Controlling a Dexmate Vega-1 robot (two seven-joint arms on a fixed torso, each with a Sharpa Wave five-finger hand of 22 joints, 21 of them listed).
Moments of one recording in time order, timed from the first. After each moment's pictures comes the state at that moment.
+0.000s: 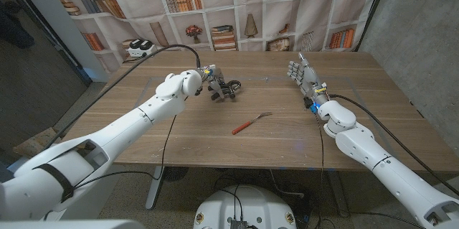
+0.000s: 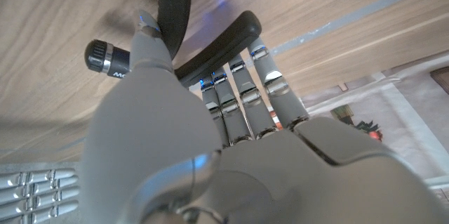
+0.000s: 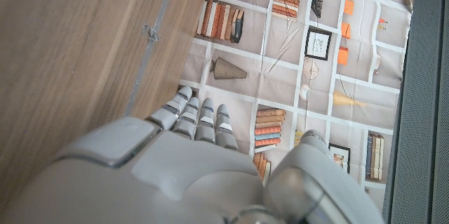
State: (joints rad) left arm 0.53 0.61 0.74 -1.64 0.70 0.38 -0.34; left_hand 1.18 0.04 -0.05 -0.19 0.22 0.71 0.01 0.30 0.22 0.78 -0.10 0.25 0.21 0.85 -0.08 0.25 0.18 0.83 -0.02 0.41 0.17; right arm -0.96 -0.59 -0.36 -1.59 0.63 0.18 -0.07; right_hand 0.24 0.01 0.13 -0.04 0.20 0.13 0.09 0.20 0.18 0.12 0.10 0.22 0.18 0.07 0.08 0.19 0.18 0.12 -0.02 0.21 0.18
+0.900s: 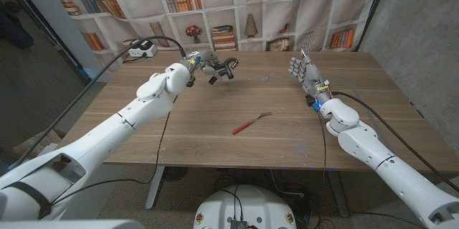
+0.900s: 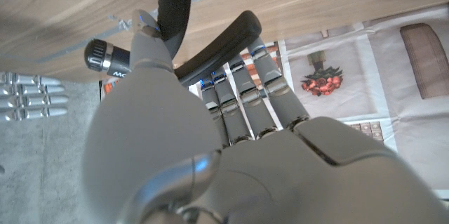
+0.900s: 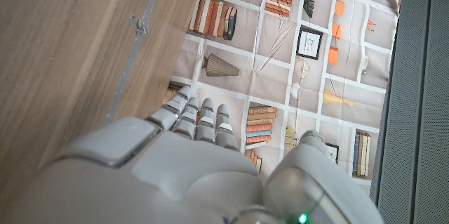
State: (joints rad) left arm 0.65 0.70 0.60 -1.84 0.54 0.38 -0.08; left_hand 1.18 0.04 -0.05 -0.19 0.21 0.73 0.01 0.29 0.22 0.79 -0.10 0.25 0.22 0.86 -0.08 0.24 0.18 0.83 -0.02 0.40 0.17; right arm -0.98 -0.61 -0.35 -1.62 0.63 0.20 -0.06; right_hand 0.23 0.02 0.13 -0.04 0.20 0.13 0.09 0.20 0.18 0.12 0.10 0.22 0.18 0.07 0.08 0.19 0.18 0.12 -0.02 0.21 0.18
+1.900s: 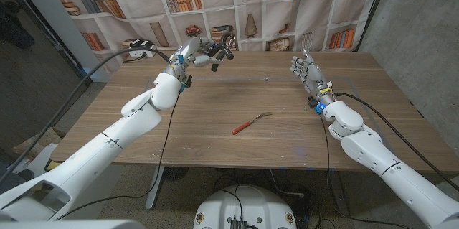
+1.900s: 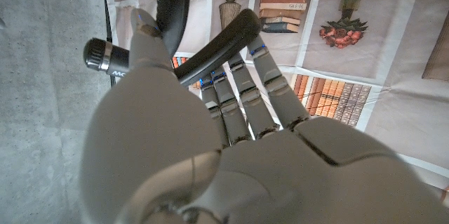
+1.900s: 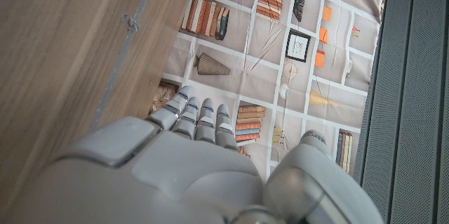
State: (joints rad) left arm 0.85 0.70 0.42 -1.88 0.27 0.09 0.31; left_hand 1.18 0.04 -0.05 -0.19 0.20 0.75 0.01 0.29 0.22 0.81 -0.10 0.24 0.22 0.88 -0.09 0.23 0.19 0.84 -0.03 0.39 0.17; right arm -1.03 -0.64 -0.33 -1.67 0.60 0.24 -0.08; right_hand 0.23 0.02 0.13 -0.04 0.20 0.13 0.09 0.20 0.18 0.12 0.10 0.22 0.18 0.07 0.08 0.19 0.18 0.12 -0.02 0.21 0.18
